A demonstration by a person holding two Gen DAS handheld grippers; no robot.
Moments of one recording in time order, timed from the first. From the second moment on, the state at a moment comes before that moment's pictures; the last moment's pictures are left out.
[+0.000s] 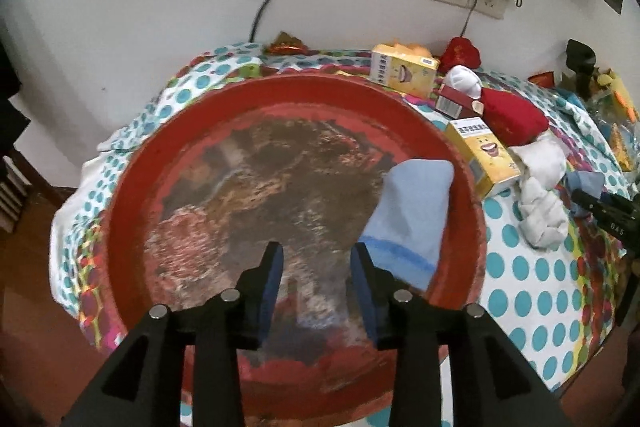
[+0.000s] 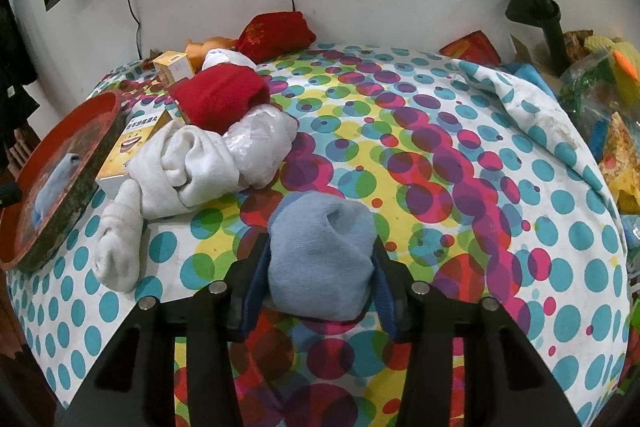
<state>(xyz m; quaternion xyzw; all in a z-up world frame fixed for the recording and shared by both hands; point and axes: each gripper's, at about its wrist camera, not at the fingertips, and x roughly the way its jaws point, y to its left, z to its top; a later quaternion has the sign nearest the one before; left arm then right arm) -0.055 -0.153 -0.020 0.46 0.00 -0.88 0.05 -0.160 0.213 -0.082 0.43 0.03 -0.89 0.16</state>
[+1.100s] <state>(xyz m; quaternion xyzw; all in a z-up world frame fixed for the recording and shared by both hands) -0.014 -0.201 0.005 0.45 0.03 -0.89 0.11 -0.110 0.037 0.007 0.36 0.12 -0.89 0.24</state>
